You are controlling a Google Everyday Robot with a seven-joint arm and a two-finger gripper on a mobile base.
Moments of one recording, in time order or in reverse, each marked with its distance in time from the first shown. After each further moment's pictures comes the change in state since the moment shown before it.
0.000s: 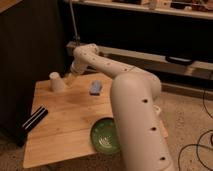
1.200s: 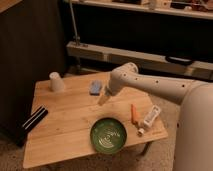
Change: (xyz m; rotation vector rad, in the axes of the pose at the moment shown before) arm 0.238 0.061 -0.142 0.121 0.179 0.228
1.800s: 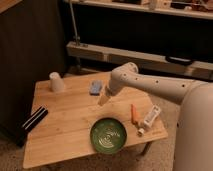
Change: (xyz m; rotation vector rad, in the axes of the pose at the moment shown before) arm 0.012 0.002 0.000 -0.009 0.047 0.012
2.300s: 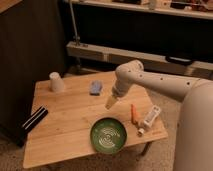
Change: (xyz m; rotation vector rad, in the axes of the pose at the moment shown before) arm 0.036 -0.005 -0.013 -0.019 0.094 0.074
